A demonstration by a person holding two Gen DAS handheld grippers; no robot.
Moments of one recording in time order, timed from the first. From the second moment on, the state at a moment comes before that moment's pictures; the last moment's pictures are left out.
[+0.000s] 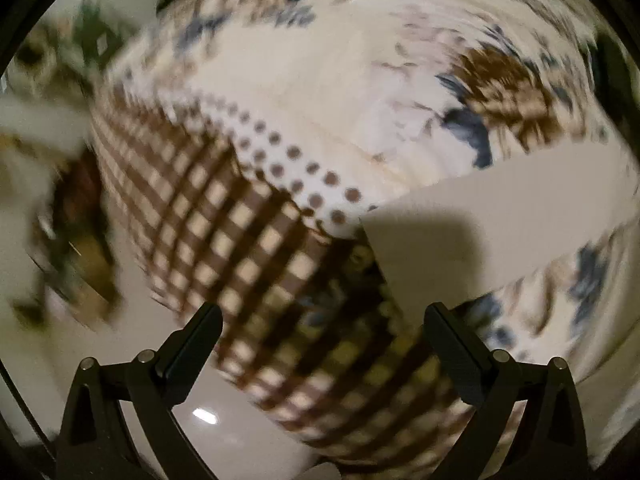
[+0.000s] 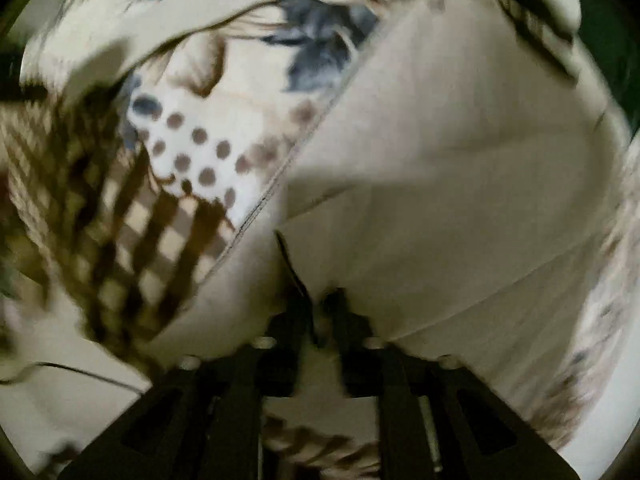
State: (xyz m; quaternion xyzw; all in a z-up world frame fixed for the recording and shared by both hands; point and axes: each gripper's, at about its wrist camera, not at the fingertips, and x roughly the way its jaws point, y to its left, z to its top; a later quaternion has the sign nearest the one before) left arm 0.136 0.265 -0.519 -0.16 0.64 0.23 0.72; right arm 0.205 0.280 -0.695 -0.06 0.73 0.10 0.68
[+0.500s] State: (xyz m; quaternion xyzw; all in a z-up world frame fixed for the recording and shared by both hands) left arm 0.181 0.280 -0.579 -0.28 0.64 0.18 0.70; right arm 0.203 0.107 -0.688 0.18 0.73 -0.08 0.66
